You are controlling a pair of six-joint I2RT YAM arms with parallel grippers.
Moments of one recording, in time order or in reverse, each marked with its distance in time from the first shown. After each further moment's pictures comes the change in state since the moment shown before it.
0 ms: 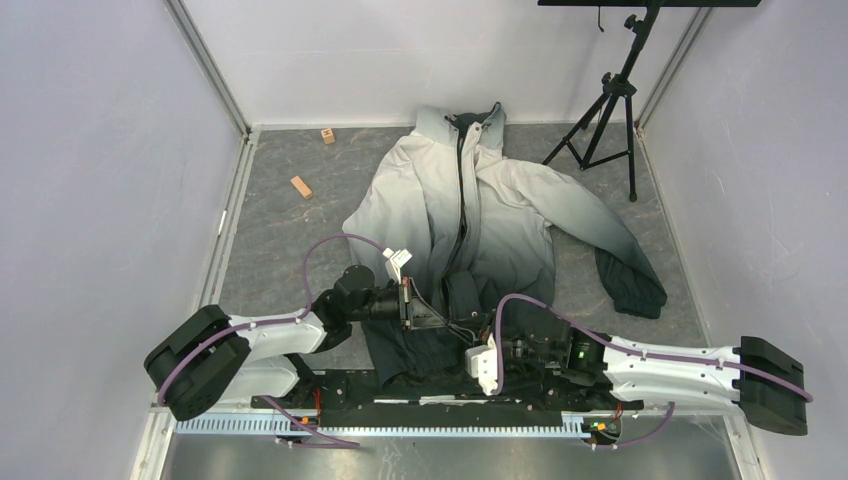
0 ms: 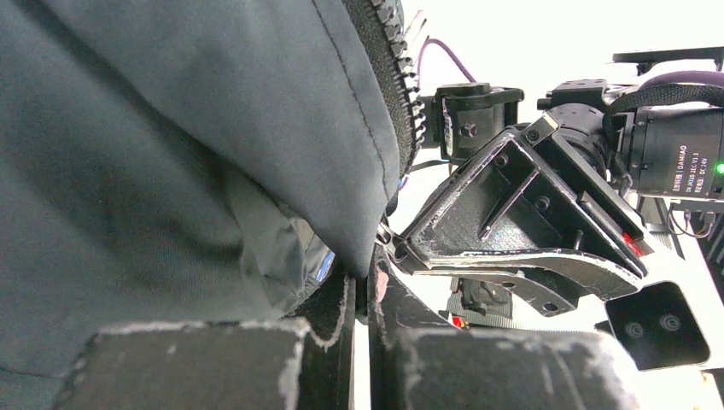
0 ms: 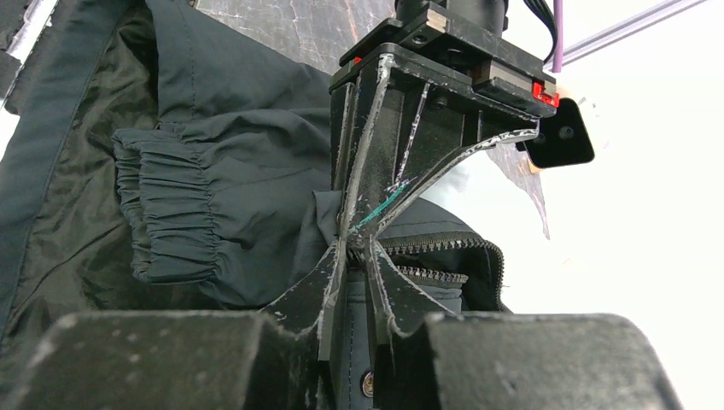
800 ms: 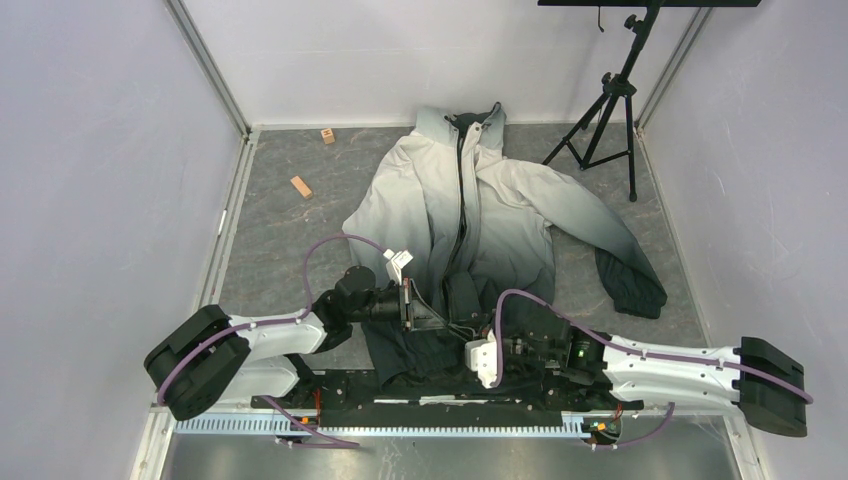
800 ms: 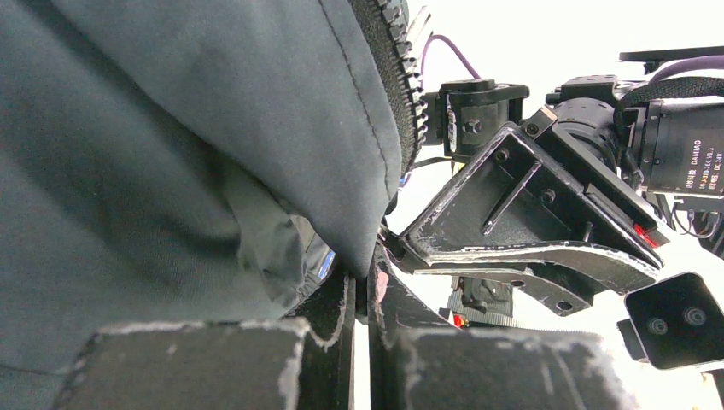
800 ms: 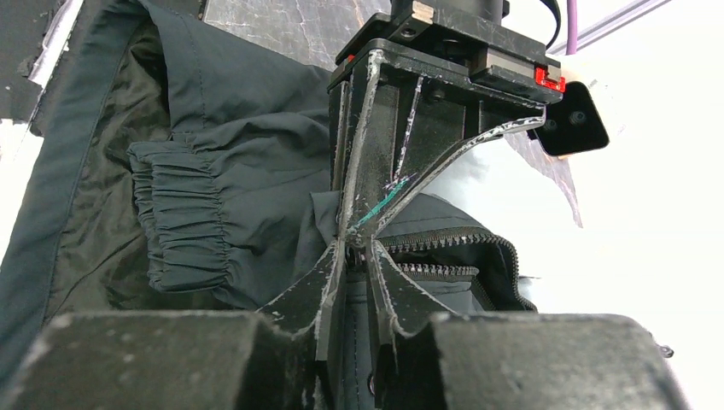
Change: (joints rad) left arm -0.008 0.000 0.000 -0.012 -0.005 0.000; right arm -0.012 0.005 0.010 -0.010 -0.011 0.095
